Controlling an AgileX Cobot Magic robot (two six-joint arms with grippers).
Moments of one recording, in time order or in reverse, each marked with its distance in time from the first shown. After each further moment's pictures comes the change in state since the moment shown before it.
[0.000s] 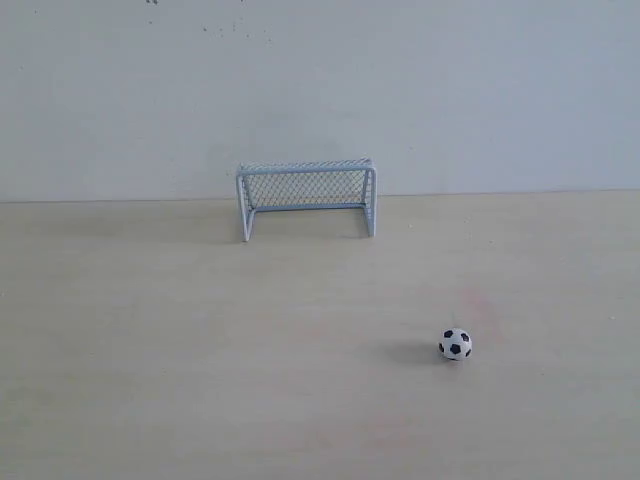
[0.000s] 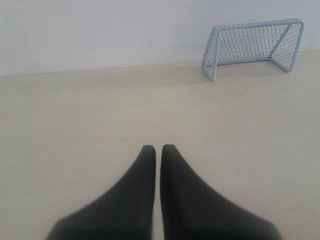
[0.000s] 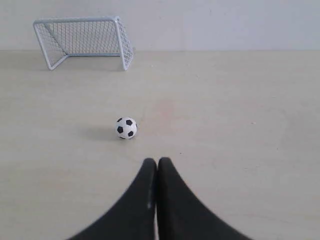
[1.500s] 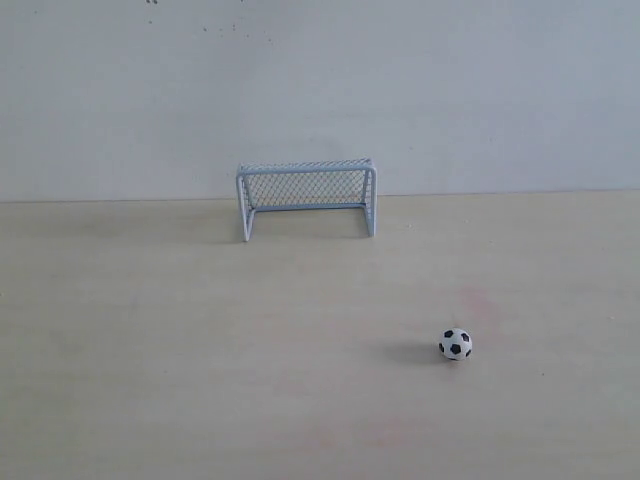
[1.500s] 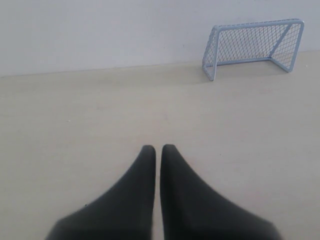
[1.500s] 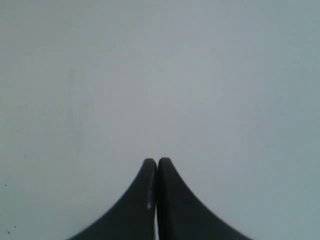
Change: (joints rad) left arm 0.000 0.000 0.000 0.000 0.000 0.000; right arm 0.000 0.386 -0.581 0.015 -0.651 0.119
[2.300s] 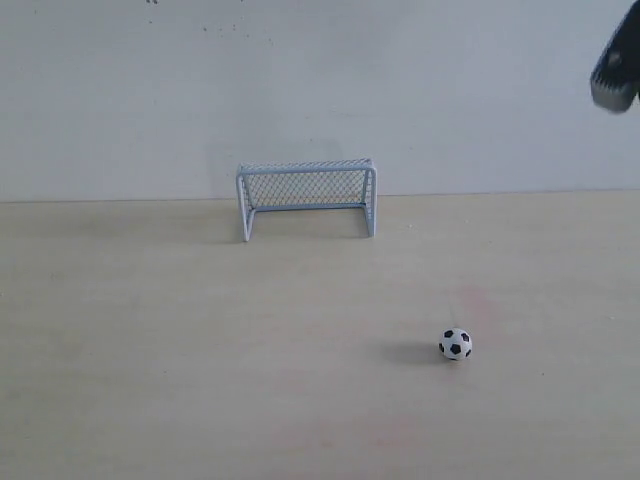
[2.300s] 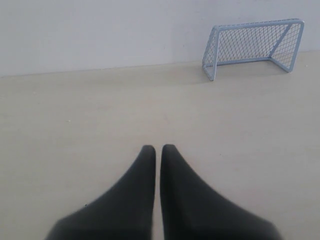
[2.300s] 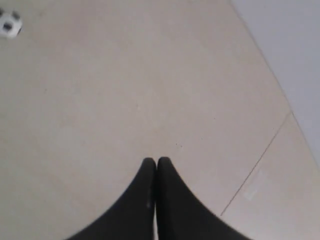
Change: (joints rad) left arm 0.000 0.000 0.000 0.000 0.000 0.000; right arm 0.000 0.962 -0.643 -0.434 1.299 -0.735
